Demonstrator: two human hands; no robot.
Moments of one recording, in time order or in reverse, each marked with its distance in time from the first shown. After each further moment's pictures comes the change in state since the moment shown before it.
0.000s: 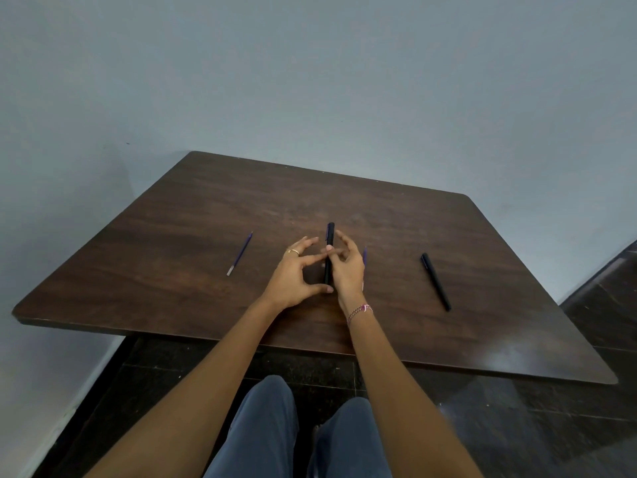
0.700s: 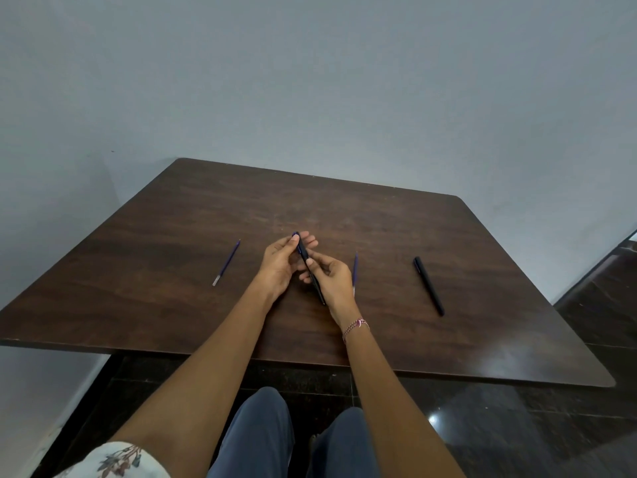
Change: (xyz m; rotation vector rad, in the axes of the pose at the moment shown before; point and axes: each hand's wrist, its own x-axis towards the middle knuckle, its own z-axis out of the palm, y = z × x) left_hand 0.051 -0.005 0.007 -1.312 0.199 -0.382; right_hand -0.002 0.012 0.000 0.067 -0.233 -0.027
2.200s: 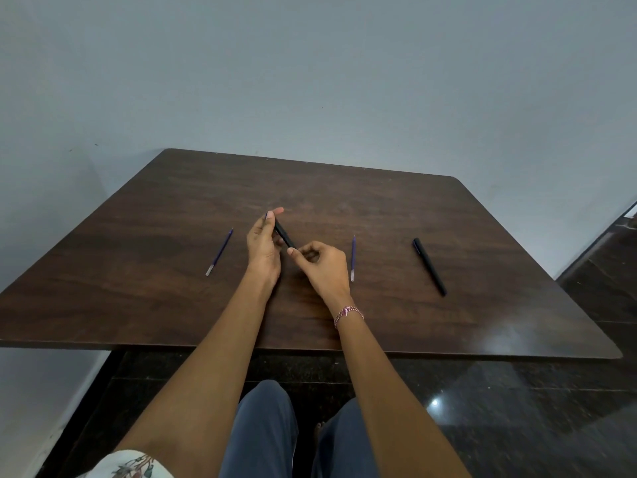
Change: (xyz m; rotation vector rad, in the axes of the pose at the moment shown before) left_hand -0.001 0.003 0.000 0.018 0.268 0.227; right_hand -0.010 -0.006 0.007 -0.442 0.105 -0.145
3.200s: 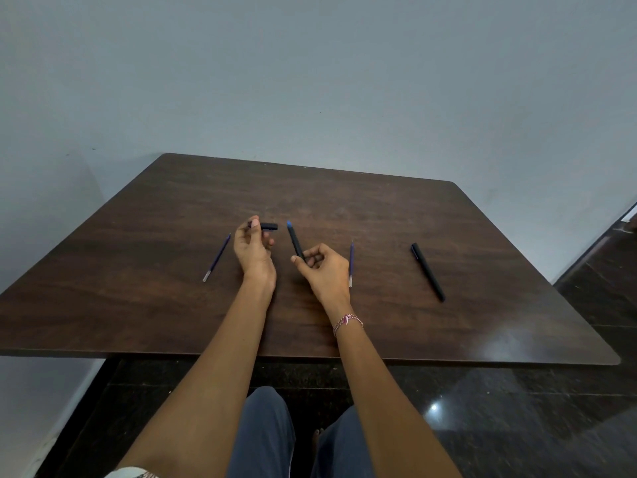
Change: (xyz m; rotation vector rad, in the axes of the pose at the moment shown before) left_hand 0.006 -0.002 0.001 -0.163 0.239 0.081; right_hand 0.002 0.006 -0.002 0.031 0.076 0.022
